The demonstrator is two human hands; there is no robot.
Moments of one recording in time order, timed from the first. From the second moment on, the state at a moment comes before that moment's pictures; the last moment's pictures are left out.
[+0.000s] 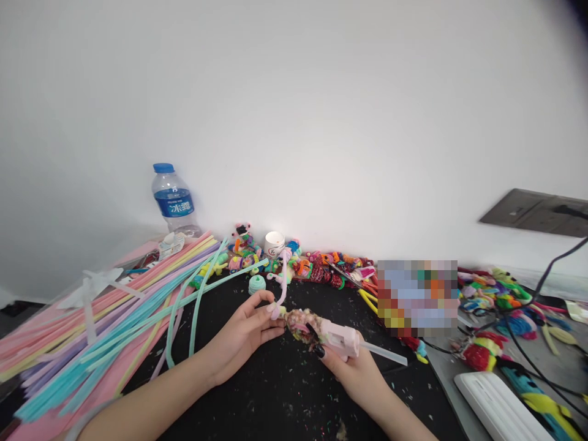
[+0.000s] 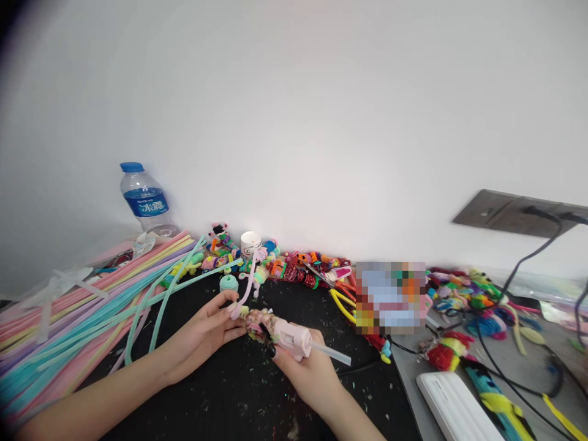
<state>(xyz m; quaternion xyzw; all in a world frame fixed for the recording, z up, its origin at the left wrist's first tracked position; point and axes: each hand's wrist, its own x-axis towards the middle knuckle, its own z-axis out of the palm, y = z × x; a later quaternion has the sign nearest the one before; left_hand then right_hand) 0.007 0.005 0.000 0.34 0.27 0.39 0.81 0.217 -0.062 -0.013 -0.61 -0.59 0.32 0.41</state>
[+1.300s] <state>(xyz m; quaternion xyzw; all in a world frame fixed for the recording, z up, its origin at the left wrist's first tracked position) 0.009 0.007 -0.004 0.32 0.27 0.39 0.82 0.217 -0.064 -0.013 -0.63 -0.60 0.29 0.41</state>
